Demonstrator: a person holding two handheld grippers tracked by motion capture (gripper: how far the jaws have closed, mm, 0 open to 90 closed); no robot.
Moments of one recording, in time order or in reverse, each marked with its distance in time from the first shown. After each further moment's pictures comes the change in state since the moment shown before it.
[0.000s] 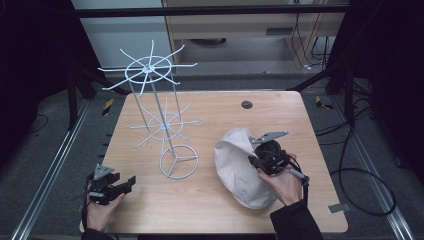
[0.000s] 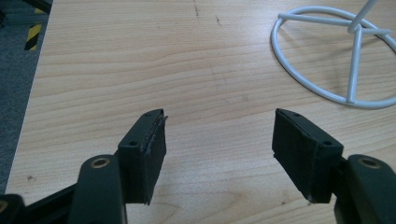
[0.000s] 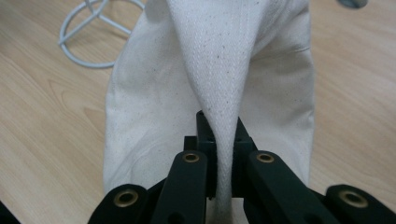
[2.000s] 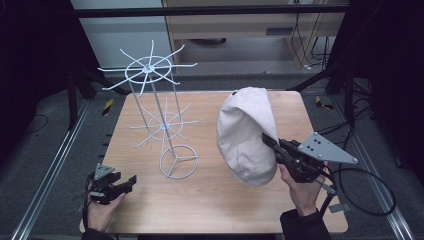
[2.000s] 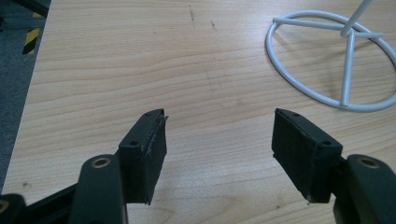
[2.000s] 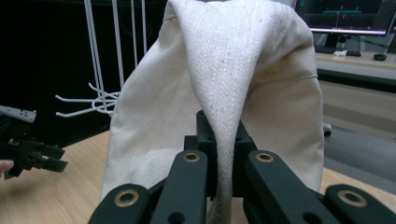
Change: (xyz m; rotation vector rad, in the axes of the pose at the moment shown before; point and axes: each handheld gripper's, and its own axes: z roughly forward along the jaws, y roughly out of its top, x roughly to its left) left arm -0.002 0.002 0.000 -0.010 -0.007 0.008; right arm 0.001 -0.014 -0.093 -0.755 0.041 -0.053
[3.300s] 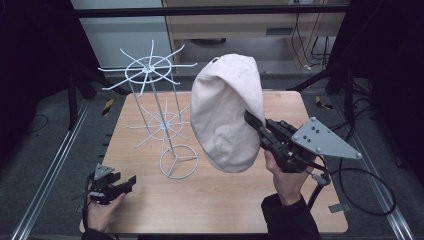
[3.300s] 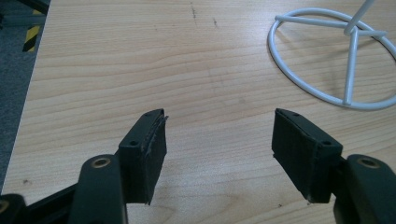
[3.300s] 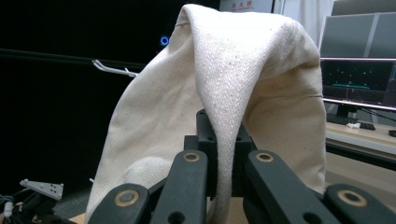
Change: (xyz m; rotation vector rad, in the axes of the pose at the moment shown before) left arm 0.001 -0.001 0.001 0.007 0.000 -0.006; right arm 0.040 0.069 0.011 -0.236 0.063 -0.066
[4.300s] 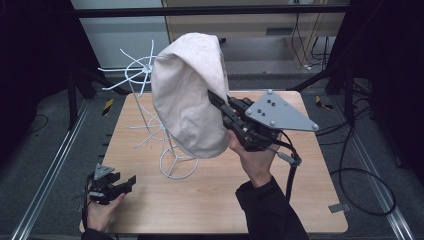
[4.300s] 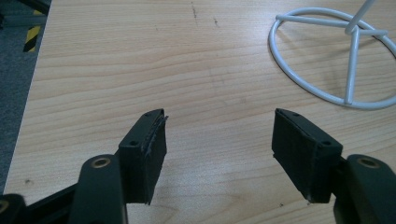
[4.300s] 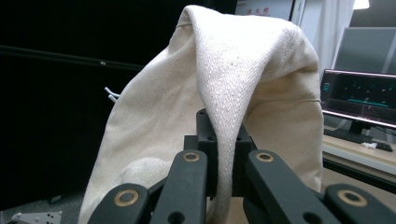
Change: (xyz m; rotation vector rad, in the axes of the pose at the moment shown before) left arm 0.001 0.000 0.000 0.000 0.004 0.001; right arm 0.029 0.030 0.064 0.005 0.039 -0.049
